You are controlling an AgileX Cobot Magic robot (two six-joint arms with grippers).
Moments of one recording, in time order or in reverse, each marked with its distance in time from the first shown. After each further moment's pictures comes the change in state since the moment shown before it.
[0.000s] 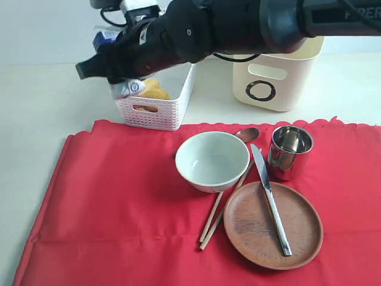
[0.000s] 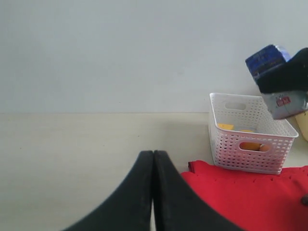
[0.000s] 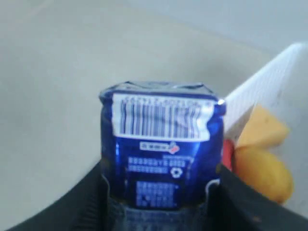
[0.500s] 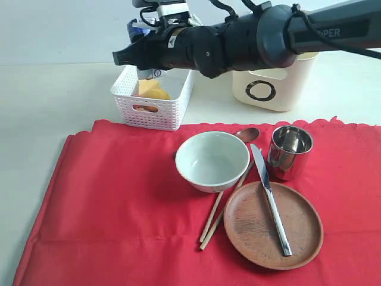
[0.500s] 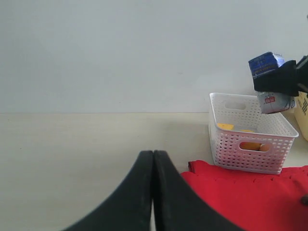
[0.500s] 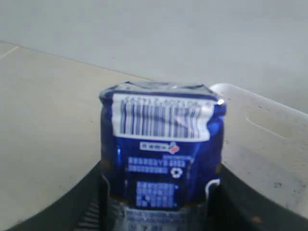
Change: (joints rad) left arm 0.000 0.000 0.000 0.000 0.000 0.000; right arm -0.120 0.137 -0.002 0.000 -0.275 -0.007
